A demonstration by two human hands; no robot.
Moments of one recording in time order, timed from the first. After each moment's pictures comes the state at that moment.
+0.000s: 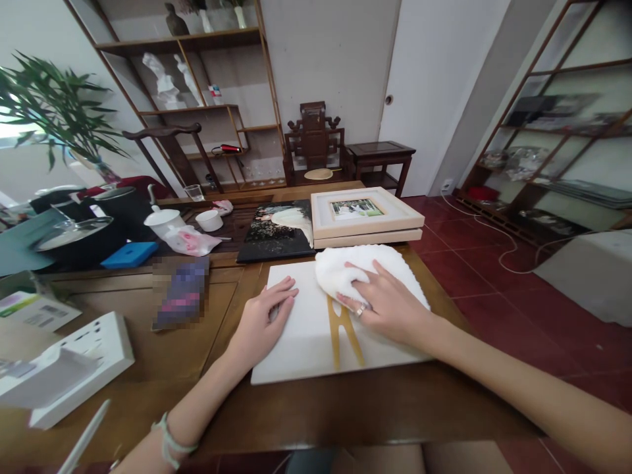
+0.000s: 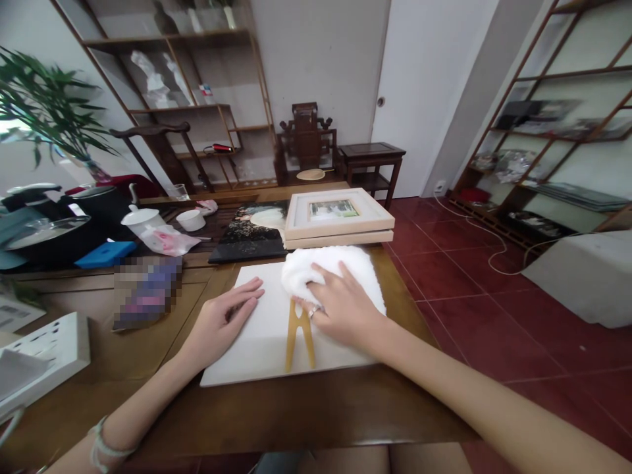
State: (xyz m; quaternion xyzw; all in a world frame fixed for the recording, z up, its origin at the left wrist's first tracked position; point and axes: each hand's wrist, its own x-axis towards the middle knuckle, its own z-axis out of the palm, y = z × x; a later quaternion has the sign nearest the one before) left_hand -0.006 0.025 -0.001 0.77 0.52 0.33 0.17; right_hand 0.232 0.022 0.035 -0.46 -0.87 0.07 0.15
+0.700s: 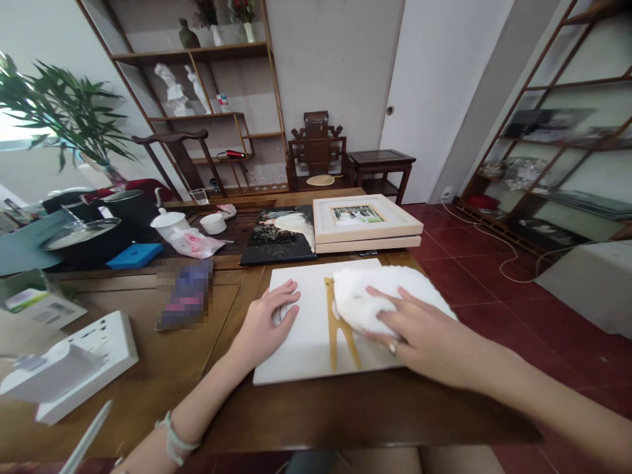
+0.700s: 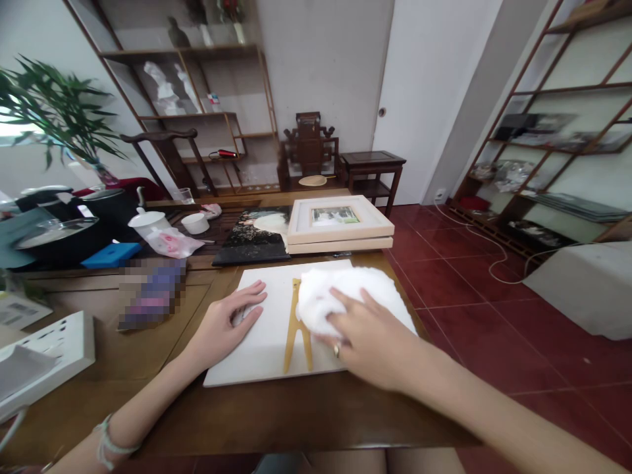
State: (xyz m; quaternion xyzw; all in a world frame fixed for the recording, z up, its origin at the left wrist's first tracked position) left_hand -0.006 0.025 -0.003 0.78 0.51 0.32 0.18; right_hand 0.263 -0.014 0.049 -0.46 -0.88 0.11 0.05
